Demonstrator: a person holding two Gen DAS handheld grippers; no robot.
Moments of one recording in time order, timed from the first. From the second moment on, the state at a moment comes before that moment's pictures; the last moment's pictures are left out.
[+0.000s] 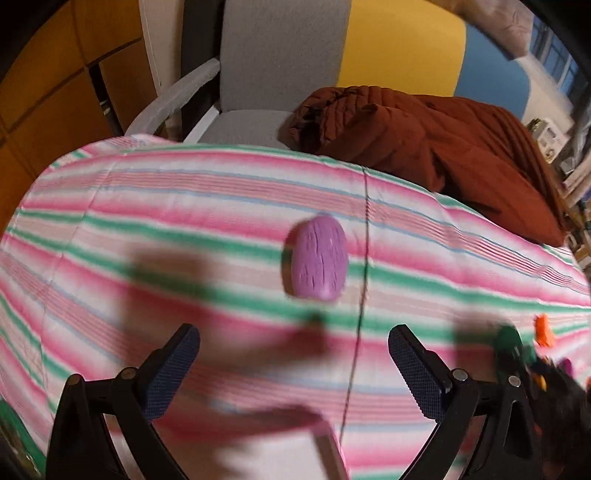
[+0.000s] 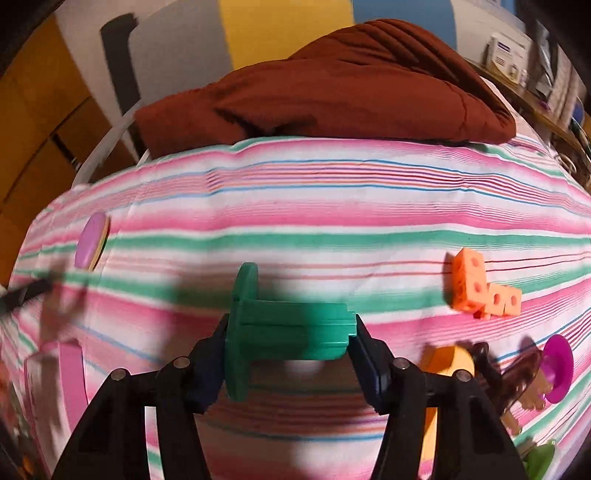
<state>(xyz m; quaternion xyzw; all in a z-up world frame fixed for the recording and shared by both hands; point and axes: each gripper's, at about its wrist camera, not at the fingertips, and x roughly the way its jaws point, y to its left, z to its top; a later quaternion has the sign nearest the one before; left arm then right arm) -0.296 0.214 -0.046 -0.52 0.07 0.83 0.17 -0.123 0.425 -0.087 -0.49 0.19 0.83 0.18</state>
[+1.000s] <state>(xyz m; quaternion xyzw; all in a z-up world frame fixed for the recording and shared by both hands) -0.324 0.214 -0.076 -0.51 0.06 0.84 0.17 -0.065 0.300 -0.074 -0.48 -0.22 0.83 0.18</state>
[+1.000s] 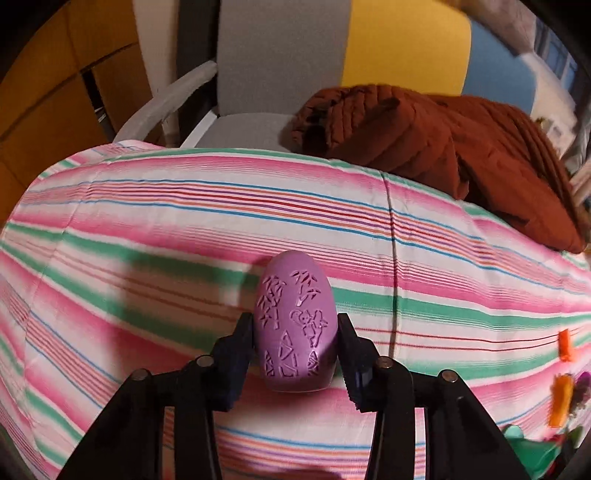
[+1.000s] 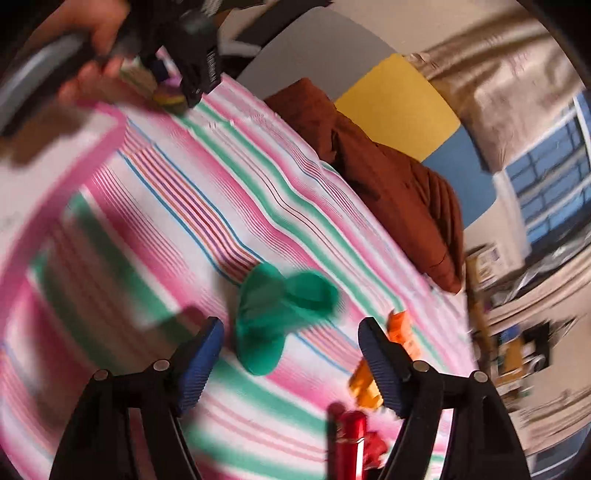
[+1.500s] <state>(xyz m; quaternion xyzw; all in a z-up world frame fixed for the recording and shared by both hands) -0.235 0.133 -0.030 -0.47 -0.02 0.85 0.23 -0.016 0.326 -0.053 -0.44 0.07 0.88 0.14</state>
